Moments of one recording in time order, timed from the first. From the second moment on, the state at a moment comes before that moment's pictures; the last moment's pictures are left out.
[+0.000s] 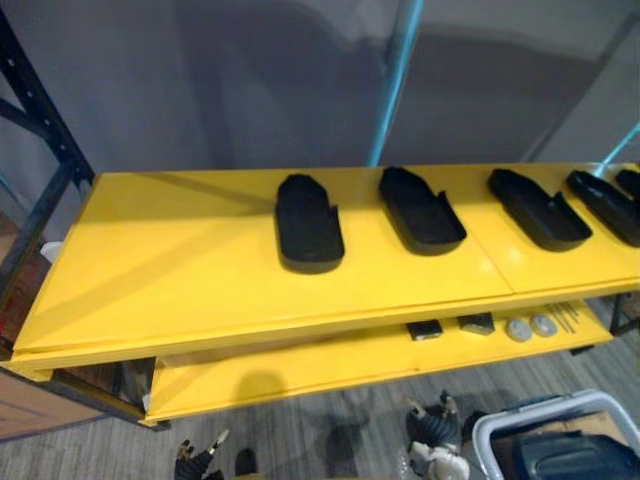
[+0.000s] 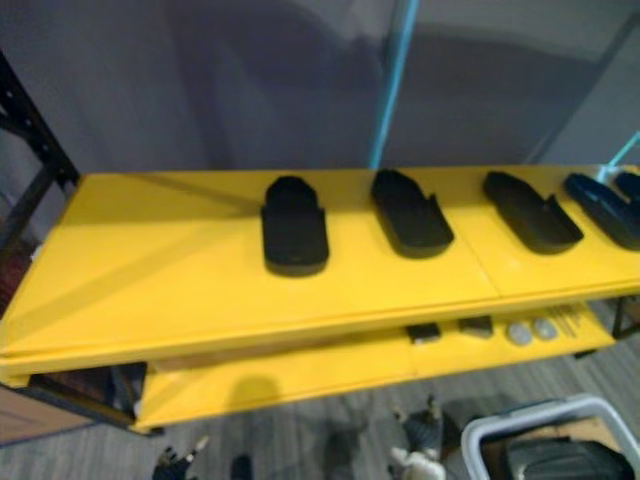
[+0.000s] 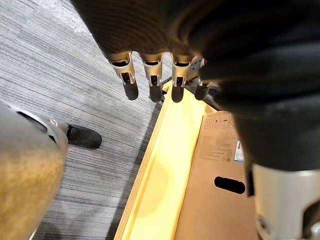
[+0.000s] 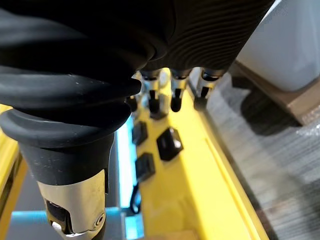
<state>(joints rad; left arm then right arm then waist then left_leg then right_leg) 0.17 0.08 0.14 1.00 -0.38 -0.25 0.21 0.14 0.03 -0.04 0.87 0.12 -0.40 -0.35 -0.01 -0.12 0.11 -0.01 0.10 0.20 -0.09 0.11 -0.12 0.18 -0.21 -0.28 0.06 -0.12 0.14</state>
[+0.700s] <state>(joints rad) 0.15 0.08 0.22 1.00 -0.37 -0.25 0.22 0.10 0.02 -0.09 0.89 0.12 -0.40 -0.31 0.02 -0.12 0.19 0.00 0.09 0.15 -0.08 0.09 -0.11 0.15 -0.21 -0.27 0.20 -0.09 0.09</state>
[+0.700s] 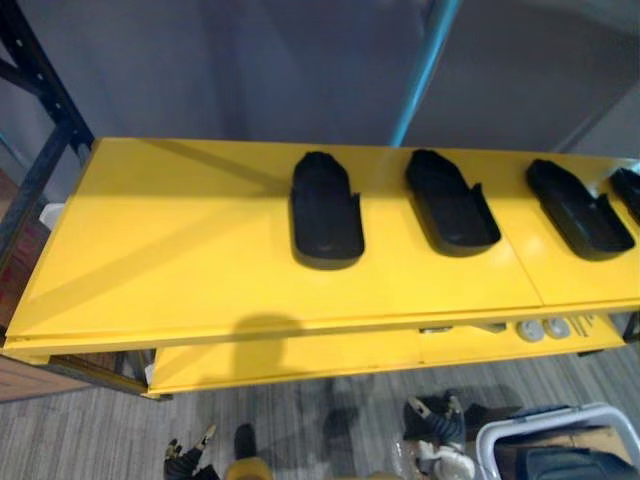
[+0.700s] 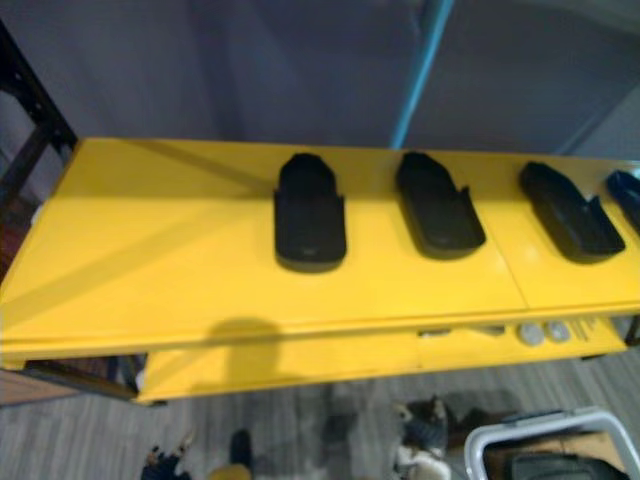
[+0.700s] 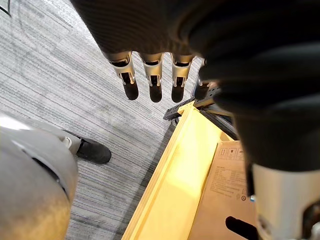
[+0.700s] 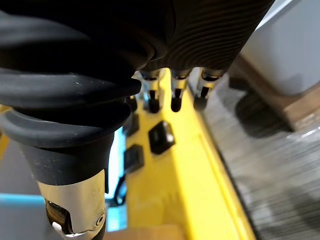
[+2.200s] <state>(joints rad) 0.09 0.05 0.12 0.97 -0.15 -0.24 0.17 0.18 -0.09 0.13 0.37 -0.09 -0.50 -0.43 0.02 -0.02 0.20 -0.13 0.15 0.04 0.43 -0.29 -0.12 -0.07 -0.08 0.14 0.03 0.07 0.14</state>
